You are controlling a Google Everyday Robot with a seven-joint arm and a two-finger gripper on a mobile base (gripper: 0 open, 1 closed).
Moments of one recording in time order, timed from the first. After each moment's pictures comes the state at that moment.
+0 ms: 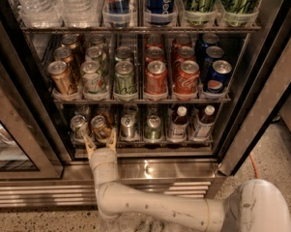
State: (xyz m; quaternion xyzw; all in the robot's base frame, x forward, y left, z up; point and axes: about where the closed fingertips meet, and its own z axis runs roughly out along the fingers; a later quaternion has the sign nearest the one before) arm 0.627 0.158 0.589 -0.06 0.71 0.13 0.69
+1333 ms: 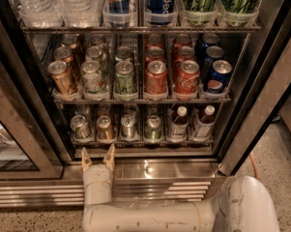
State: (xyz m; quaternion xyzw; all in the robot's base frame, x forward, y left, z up) arm 0.567 0.154 0.582 -0.05 0.73 0.05 0.68
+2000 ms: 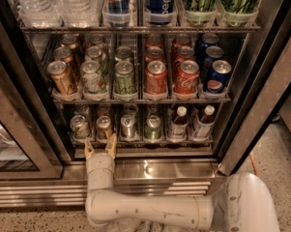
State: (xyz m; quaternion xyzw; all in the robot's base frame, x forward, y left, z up) arm 0.612 0.151 0.584 -0.05 0.72 0.03 0.69
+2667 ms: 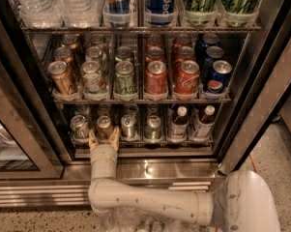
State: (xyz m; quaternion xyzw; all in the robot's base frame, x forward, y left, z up) arm 0.650 0.138 0.586 -0.05 0.72 0.01 0.70
